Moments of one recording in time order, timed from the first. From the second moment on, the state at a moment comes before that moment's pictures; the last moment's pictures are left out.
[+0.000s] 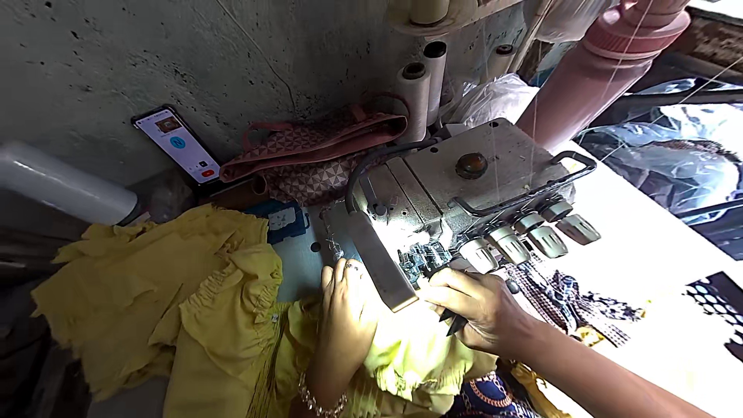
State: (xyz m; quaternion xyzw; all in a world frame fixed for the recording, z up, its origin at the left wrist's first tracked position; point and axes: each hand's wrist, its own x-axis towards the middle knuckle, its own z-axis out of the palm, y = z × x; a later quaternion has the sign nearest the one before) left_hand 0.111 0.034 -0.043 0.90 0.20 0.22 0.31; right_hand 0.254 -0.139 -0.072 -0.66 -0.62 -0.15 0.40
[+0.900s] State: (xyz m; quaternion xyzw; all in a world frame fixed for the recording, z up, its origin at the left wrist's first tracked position) left_hand -0.032 0.001 -0.098 0.92 0.36 0.04 0.17; right_hand 0.209 -0.182 -0.086 -0.60 -0.31 0.38 0.64
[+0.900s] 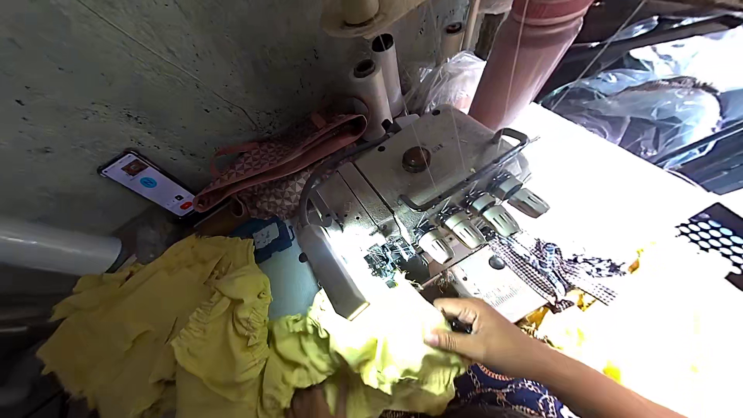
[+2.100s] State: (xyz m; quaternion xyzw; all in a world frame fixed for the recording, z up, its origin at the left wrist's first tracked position) left_hand 0.047 -0.032 -0.079 0.93 0.05 0.25 0.26; right_hand 0.170 -0.176 -0.117 -0.61 -0.32 0.18 0.70
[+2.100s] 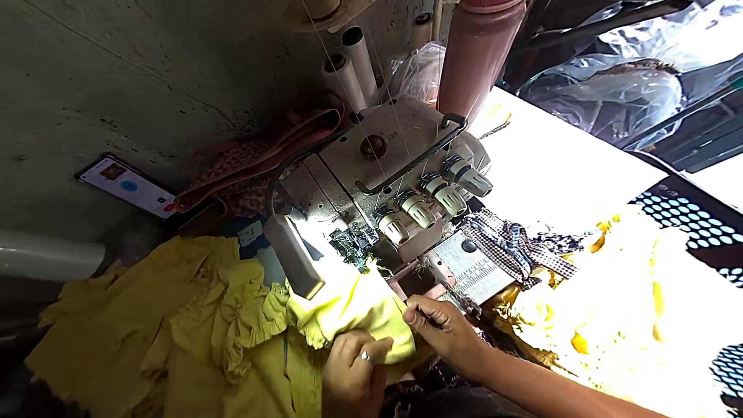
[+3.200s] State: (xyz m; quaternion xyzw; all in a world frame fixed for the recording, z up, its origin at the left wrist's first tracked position) left_hand 0.090 0.037 -0.055 0.90 0.00 0.26 0.36; right_hand 0.169 -0.167 -0.104 -0.59 -0.27 0.24 0.73
